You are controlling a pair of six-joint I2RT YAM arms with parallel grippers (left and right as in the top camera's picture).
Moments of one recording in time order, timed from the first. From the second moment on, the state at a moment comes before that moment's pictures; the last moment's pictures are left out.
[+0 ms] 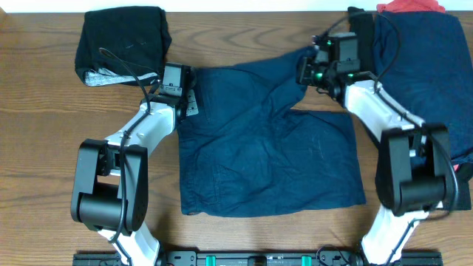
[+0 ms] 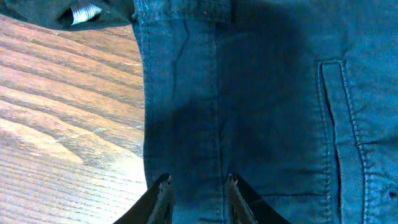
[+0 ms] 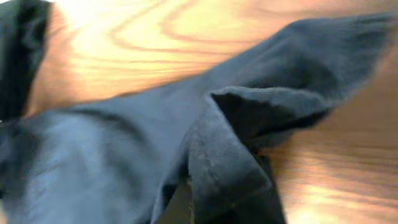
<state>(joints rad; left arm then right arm) -0.18 1.86 1.10 -0.30 -0.19 -0.36 0.20 1.95 1.33 -0.17 -0.29 0.33</state>
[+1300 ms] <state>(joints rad) -0.18 1.86 1.10 -0.31 -0.19 -0.36 0.22 2.01 1.35 -0.14 -0.54 -0.17</state>
